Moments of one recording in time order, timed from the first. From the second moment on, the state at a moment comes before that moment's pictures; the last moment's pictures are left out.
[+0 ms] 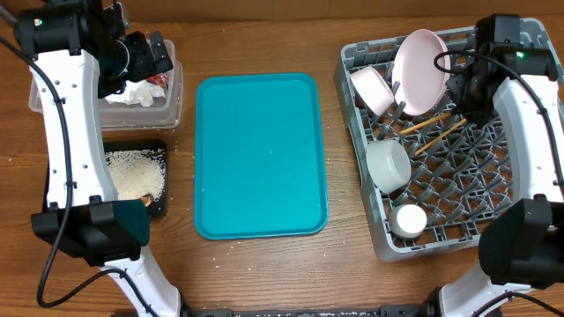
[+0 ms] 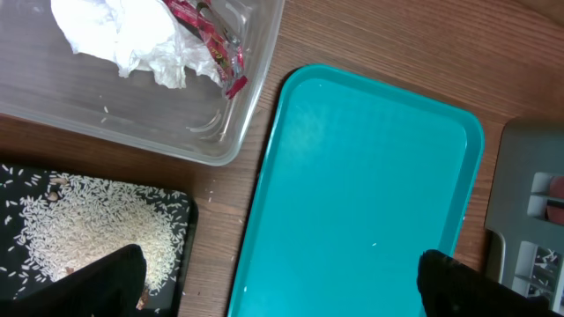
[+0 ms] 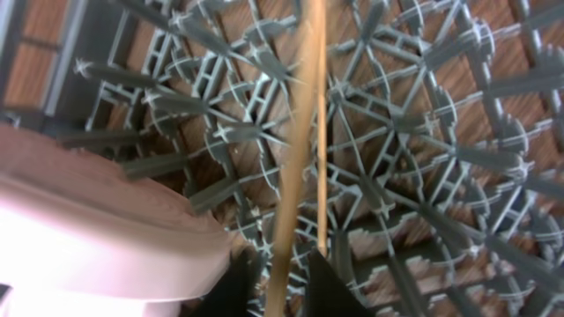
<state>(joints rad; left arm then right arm) 0.14 2.01 2.32 -1.49 0.18 -0.23 -0.10 1.82 1.71 -1.14 0.16 0.90</state>
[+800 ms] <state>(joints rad) 0.14 2.01 2.32 -1.49 0.18 -0.23 -0.10 1.13 1.98 -1.53 -0.19 0.42</state>
